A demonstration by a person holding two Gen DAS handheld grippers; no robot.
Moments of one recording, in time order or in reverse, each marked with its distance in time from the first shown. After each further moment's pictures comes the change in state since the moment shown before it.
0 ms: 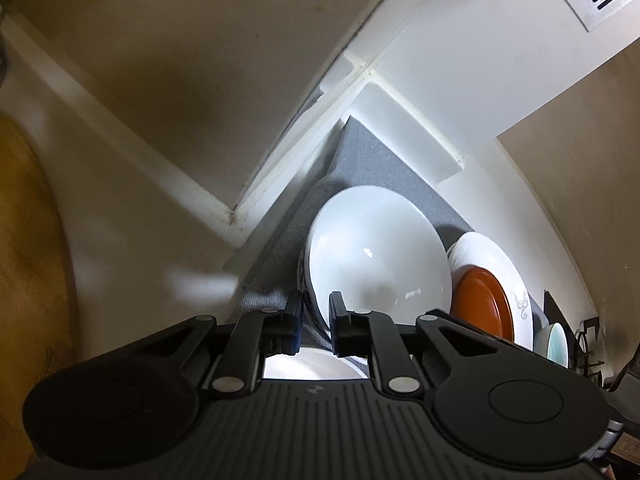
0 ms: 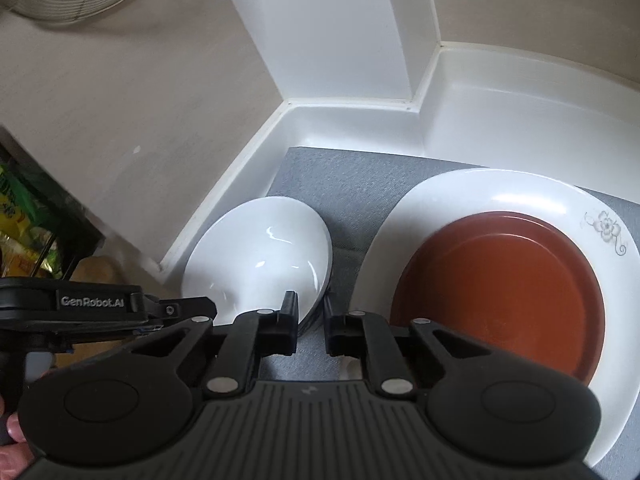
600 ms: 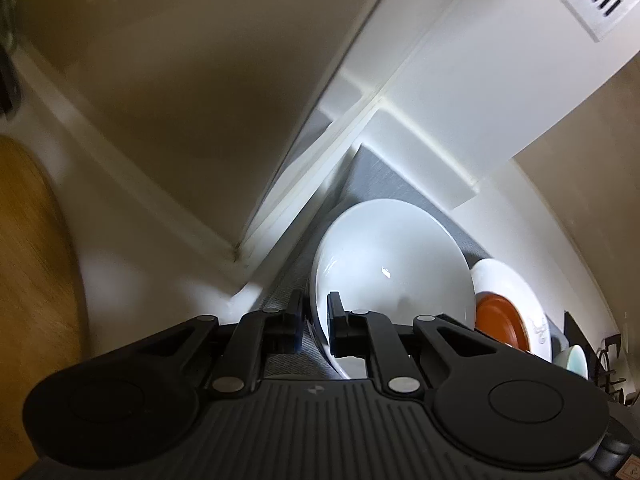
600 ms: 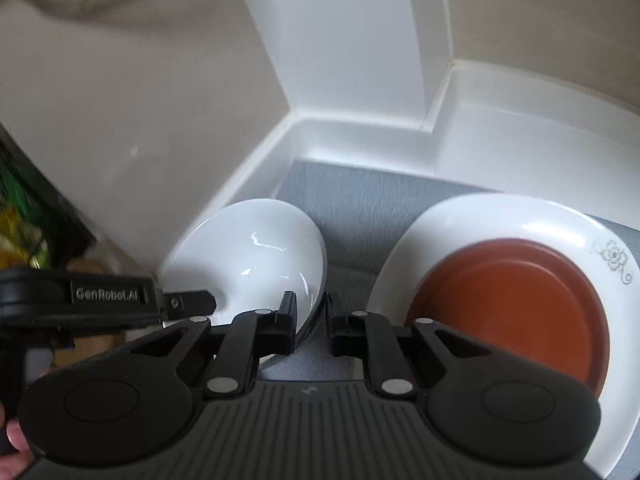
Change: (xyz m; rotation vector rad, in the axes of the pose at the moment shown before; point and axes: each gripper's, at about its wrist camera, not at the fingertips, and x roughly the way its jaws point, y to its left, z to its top) left arm -0.004 -0.019 0.009 0.008 -0.064 0.087; right arm -0.001 0.011 0.010 -0.024 -0.062 -0.011
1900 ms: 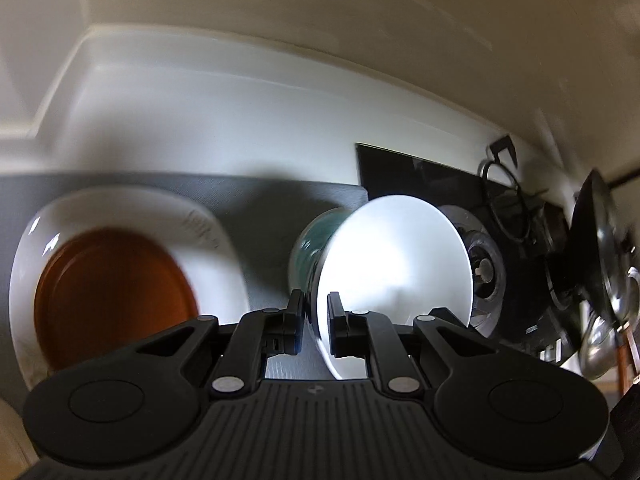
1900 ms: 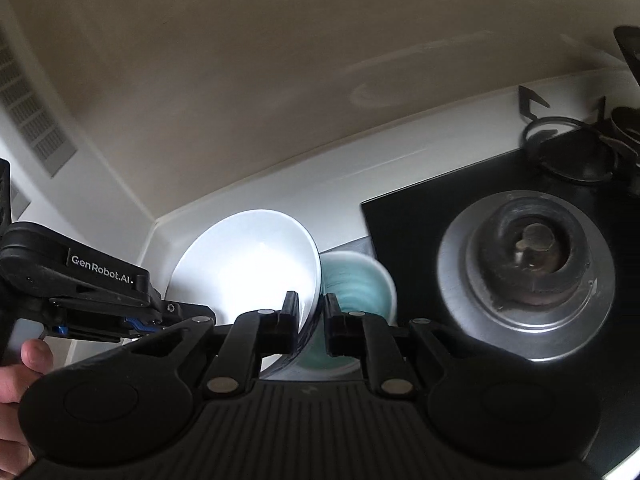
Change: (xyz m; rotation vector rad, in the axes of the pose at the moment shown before) left arm 0.053 -0.338 -0.064 0.529 0.363 -0.203; right arm -0.215 -0.251 -0.075 0.476 -0.343 -0.313
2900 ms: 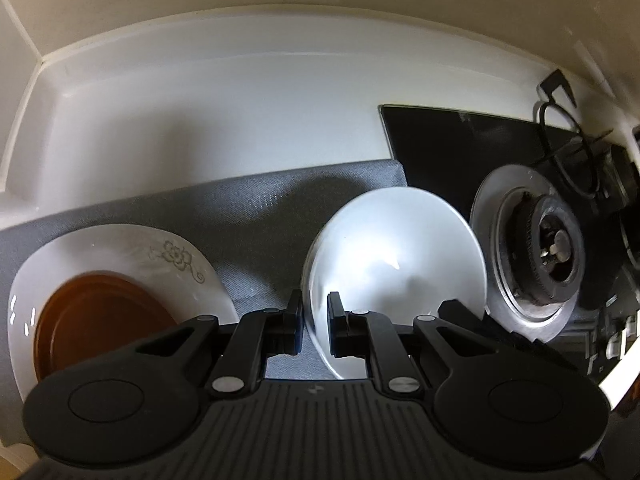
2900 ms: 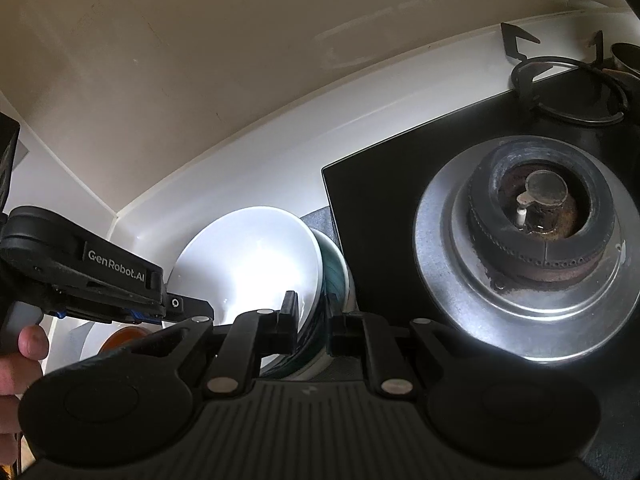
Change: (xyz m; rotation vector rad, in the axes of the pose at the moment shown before) left arm 0.082 -0.034 0.022 0.157 0.099 0.210; right arm 0.056 -0.040 -0.013 0.051 0.056 -0.005
